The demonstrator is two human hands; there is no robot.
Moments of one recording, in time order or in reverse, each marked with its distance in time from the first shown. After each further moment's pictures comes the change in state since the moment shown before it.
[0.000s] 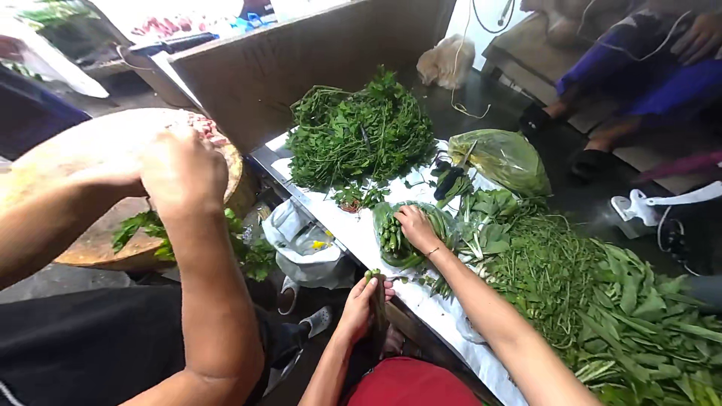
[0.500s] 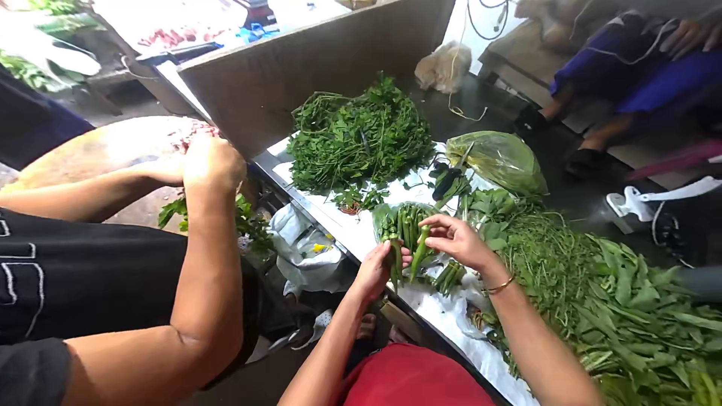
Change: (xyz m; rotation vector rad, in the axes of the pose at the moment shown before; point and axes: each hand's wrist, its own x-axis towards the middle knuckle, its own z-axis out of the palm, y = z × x) left_hand 0.047 0.050 0.045 -0.047 -0.206 -0.010; right_hand -0.093 -0.036 -0.132 0.962 -0.067 0.123
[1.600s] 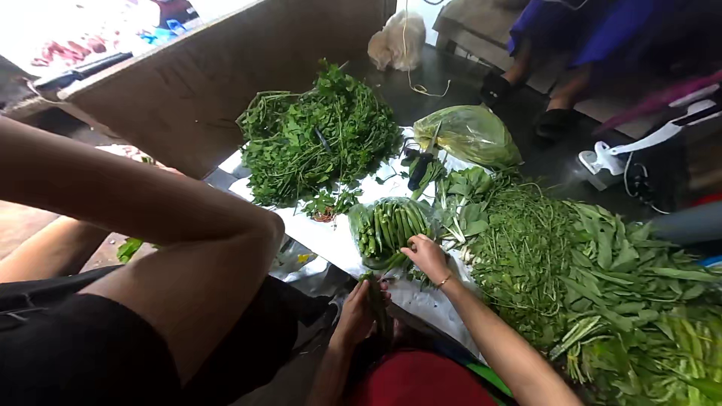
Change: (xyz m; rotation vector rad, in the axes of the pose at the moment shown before) left_hand -0.036 -0.058 -0.035 -0.123 0.105 -0.161; right_hand 0.013 0.141 0.039 -0.599 0.223 0.480
